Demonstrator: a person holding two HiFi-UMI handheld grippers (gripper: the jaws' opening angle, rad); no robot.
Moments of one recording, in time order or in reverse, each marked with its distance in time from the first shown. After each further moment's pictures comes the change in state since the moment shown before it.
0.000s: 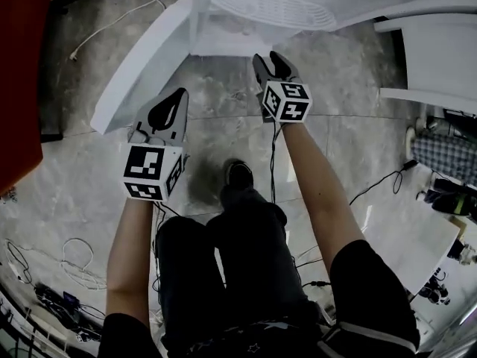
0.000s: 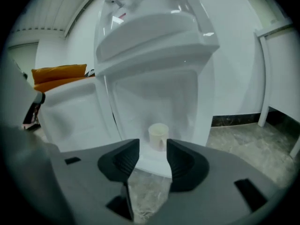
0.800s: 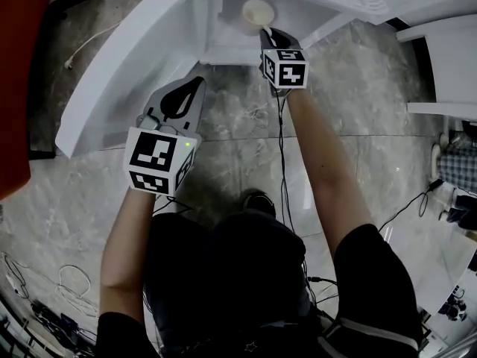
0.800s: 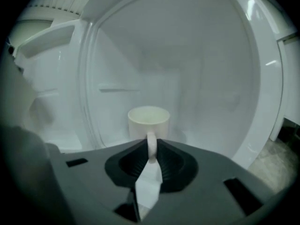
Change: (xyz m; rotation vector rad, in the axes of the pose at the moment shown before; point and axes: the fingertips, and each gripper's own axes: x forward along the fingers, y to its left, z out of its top) left arm 0.085 0.026 -0.068 0.143 -0.070 -0.044; right arm 0.152 -0.031 -0.038 -0.193 -0.018 -0.016
